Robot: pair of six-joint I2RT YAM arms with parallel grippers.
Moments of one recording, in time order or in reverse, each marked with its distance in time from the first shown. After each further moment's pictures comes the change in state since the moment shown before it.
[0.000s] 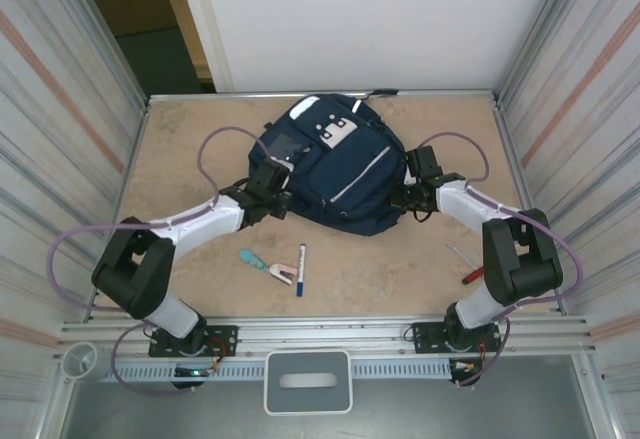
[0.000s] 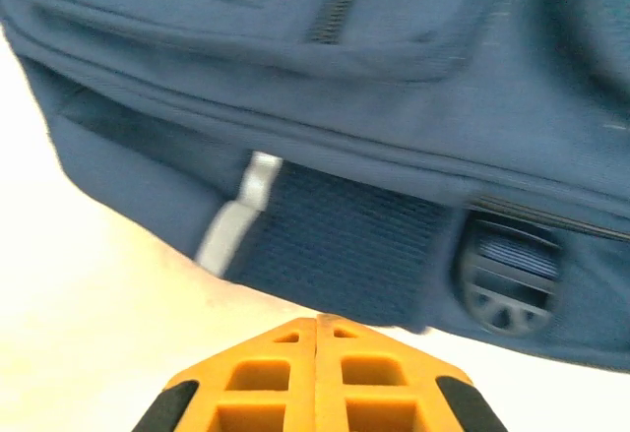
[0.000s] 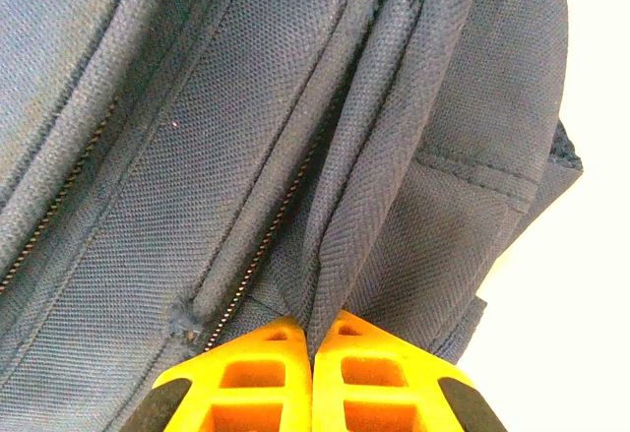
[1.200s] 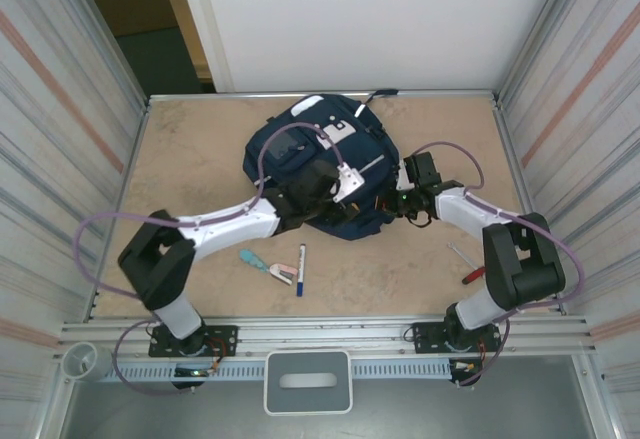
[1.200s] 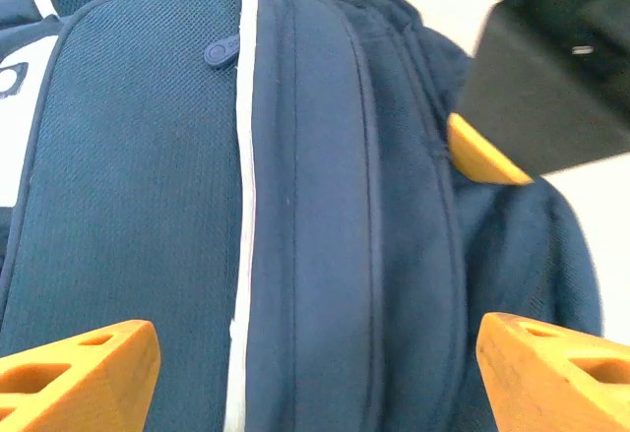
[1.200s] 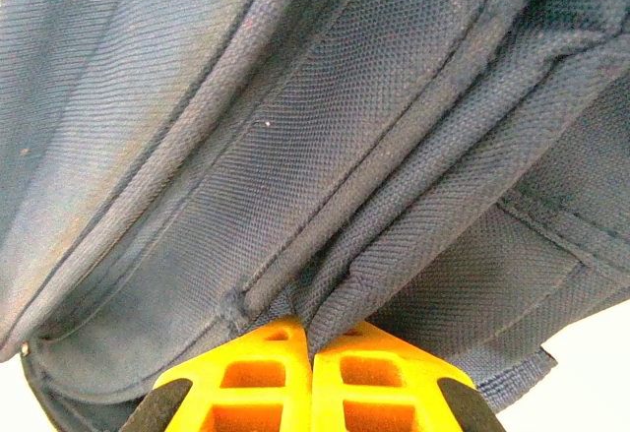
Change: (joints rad) left arm -0.275 0.140 0.220 0.157 0.163 0.363; right arm 0.021 -0.047 -0.077 0.092 -0.266 0.110
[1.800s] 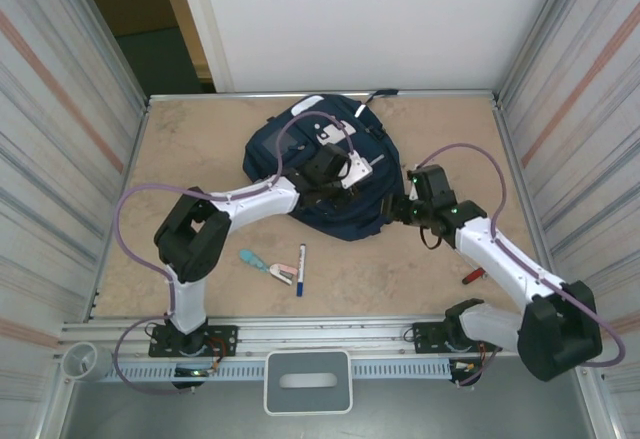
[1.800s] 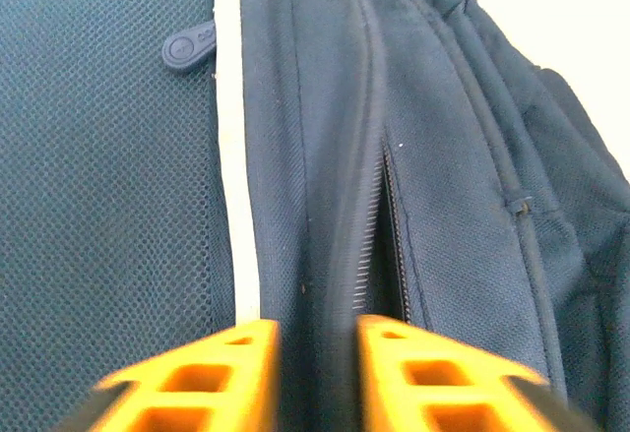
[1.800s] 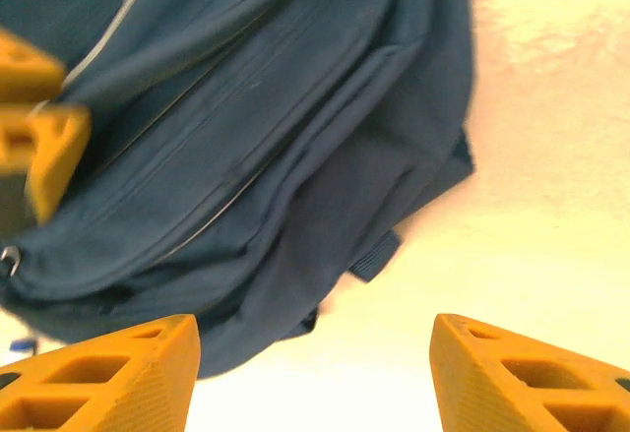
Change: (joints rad) left arm 0.092 0.208 0.208 -0.085 0.154 0.005; right arm 0.135 -0.387 -0.095 -0.174 0.346 -0.077
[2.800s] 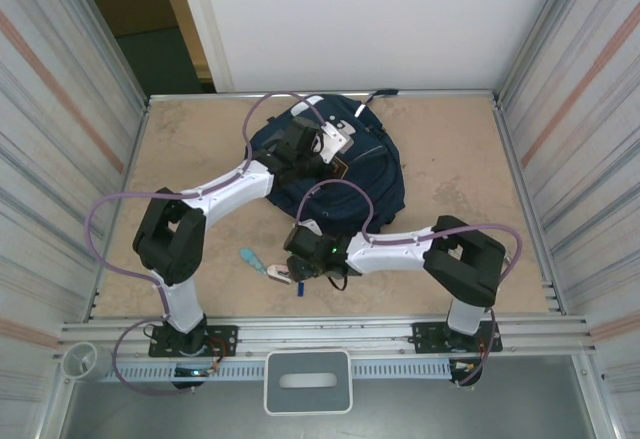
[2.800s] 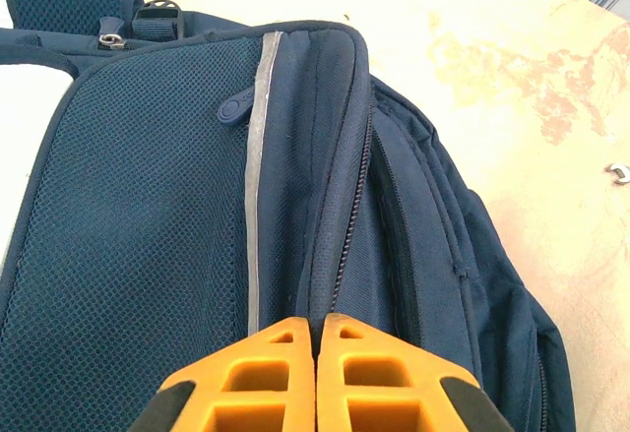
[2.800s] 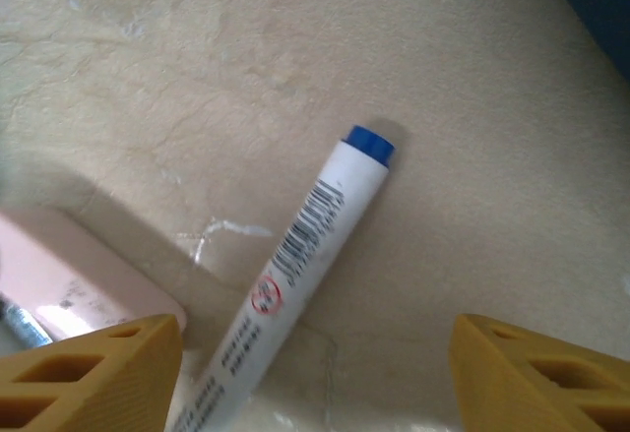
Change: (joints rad) left arm 0.141 -0.093 0.013 0.001 0.304 -0.156; right arm 0.737 0.656 0.275 0.152 0.229 0.231
